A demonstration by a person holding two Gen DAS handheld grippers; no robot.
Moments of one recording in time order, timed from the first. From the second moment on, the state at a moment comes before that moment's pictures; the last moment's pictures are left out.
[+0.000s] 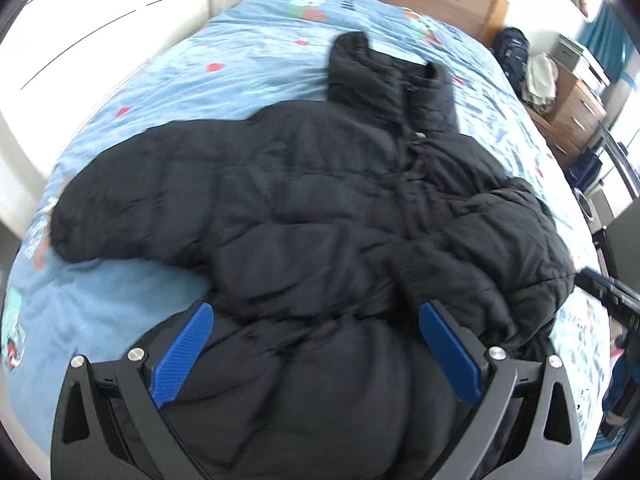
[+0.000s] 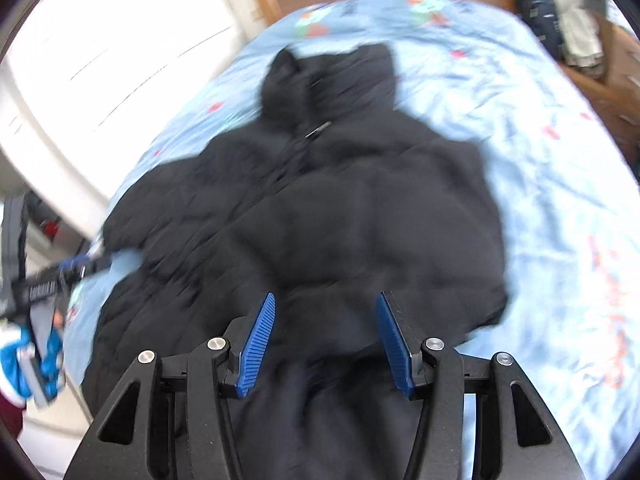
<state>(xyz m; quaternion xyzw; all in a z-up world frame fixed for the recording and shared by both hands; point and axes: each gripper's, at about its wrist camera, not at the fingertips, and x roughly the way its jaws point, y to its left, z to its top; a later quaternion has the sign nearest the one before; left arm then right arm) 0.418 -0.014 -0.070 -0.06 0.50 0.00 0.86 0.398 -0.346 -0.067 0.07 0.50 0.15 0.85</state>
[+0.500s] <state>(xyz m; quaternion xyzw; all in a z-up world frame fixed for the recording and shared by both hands) 0.483 -0.134 -0.181 -0.03 0.56 -0.05 0.83 0.429 -0.363 -0.157 0.06 0.55 0.13 0.83</state>
